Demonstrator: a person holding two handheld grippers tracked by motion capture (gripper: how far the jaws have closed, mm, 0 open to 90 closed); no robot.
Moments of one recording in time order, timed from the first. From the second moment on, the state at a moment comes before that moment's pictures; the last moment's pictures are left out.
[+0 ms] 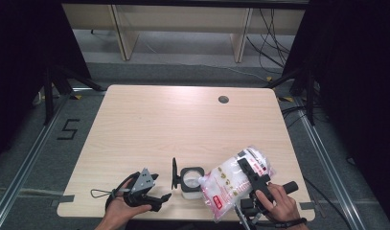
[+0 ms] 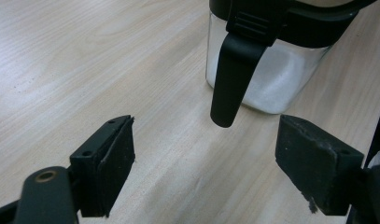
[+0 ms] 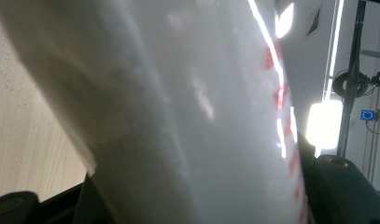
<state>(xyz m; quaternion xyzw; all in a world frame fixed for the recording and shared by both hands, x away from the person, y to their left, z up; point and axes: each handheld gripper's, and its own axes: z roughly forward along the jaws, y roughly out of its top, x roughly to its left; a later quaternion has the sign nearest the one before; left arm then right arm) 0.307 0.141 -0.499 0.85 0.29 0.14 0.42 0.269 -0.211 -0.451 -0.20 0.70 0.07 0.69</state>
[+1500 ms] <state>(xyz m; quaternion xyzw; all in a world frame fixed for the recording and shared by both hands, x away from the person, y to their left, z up) 0.307 0.141 -0.499 0.84 0.29 0.14 0.43 0.267 -0.211 -0.450 -0.18 0.70 0.07 0.69</state>
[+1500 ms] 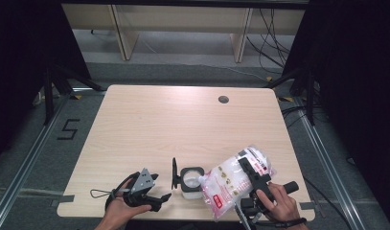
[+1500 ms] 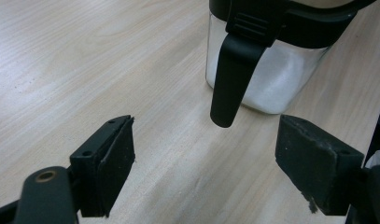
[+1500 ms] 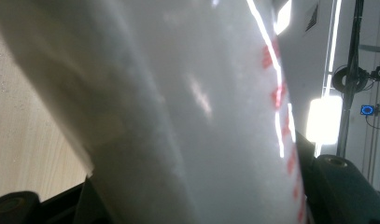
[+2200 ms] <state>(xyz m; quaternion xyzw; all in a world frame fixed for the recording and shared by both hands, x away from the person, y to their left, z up) 0.307 0.142 -0.499 0.84 0.29 0.15 0.43 0.267 -0.210 -0.452 -0.17 0.70 0.07 0.69</state>
